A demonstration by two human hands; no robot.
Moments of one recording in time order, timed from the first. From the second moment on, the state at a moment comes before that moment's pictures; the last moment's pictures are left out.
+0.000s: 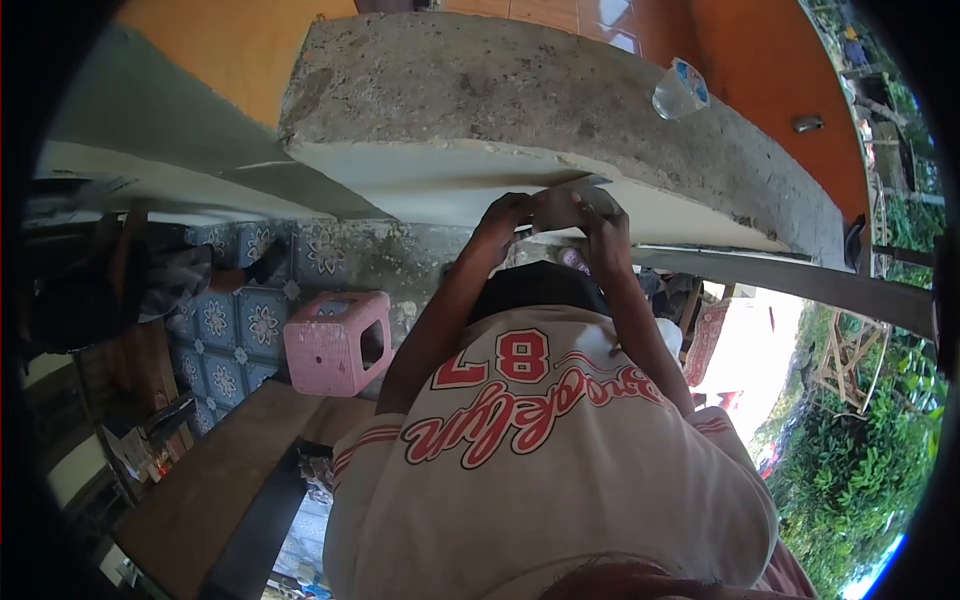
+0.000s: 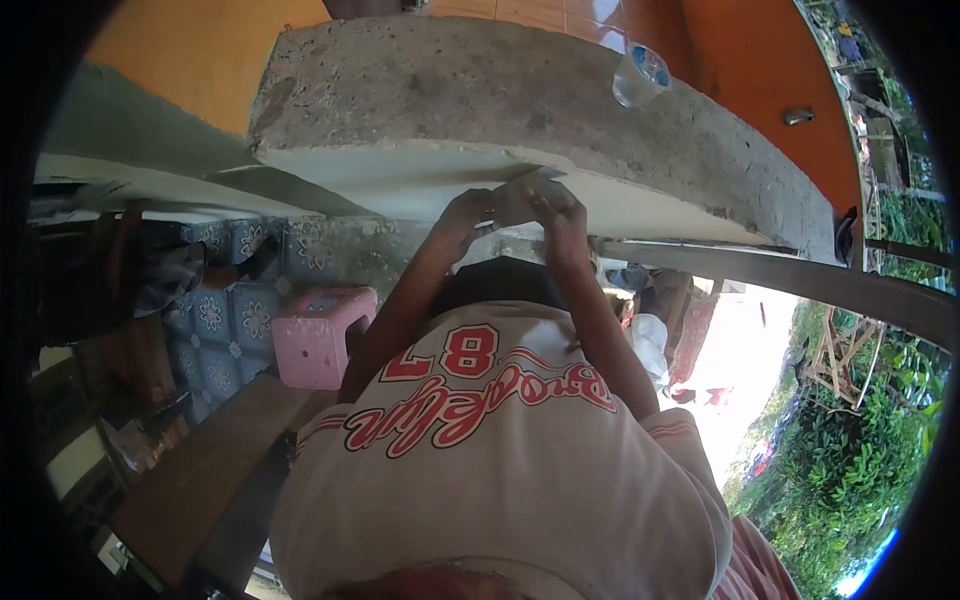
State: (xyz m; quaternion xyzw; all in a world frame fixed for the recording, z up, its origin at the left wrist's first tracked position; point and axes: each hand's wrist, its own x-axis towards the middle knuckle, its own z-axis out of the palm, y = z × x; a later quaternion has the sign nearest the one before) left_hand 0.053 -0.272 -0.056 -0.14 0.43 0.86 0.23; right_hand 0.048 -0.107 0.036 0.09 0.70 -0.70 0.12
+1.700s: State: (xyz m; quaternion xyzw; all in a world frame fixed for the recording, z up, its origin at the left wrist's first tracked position) left_hand 0.002 0.041 -0.007 -0.11 0.42 0.82 0.37; right_hand 0.038 0.221 0.055 0.14 0.78 -0.61 0.00
